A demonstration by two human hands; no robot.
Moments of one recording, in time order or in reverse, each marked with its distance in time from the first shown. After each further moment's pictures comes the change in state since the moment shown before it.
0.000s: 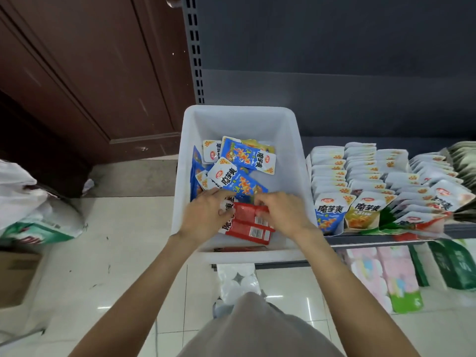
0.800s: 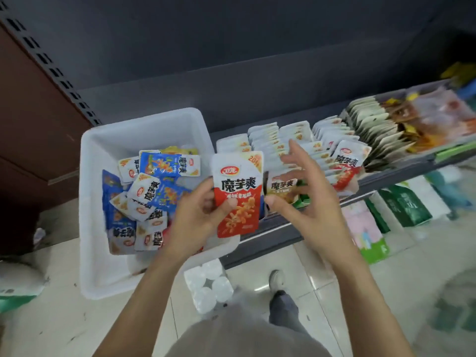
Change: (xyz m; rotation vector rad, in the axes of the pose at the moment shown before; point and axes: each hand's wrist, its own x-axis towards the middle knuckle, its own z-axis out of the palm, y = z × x) left_hand -0.010 0.180 0.011 -0.829 -0.144 0.180; right_hand -0.153 0.090 -0.092 0.885 0.595 0.170
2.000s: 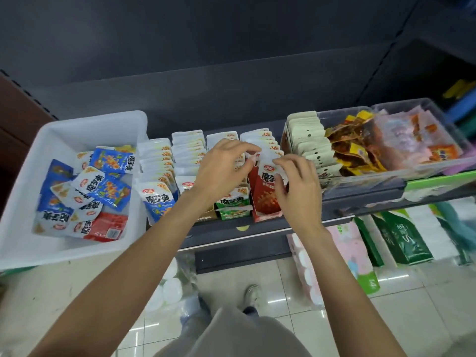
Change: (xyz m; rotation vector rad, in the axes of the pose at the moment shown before) left_hand 0.132 0.005 0.204 0.864 0.127 0.319; right_hand 0.055 0.172 -0.149 -0.536 0.197 -0.281
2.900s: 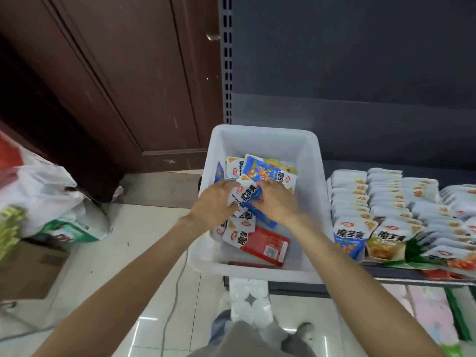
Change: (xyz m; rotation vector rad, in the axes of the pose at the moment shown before) left_hand -0.166 -0.319 -0.210 0.092 -0.262 -0.445; right_hand 0.053 -0.328 0.267 -0.202 -0.886 -0.043
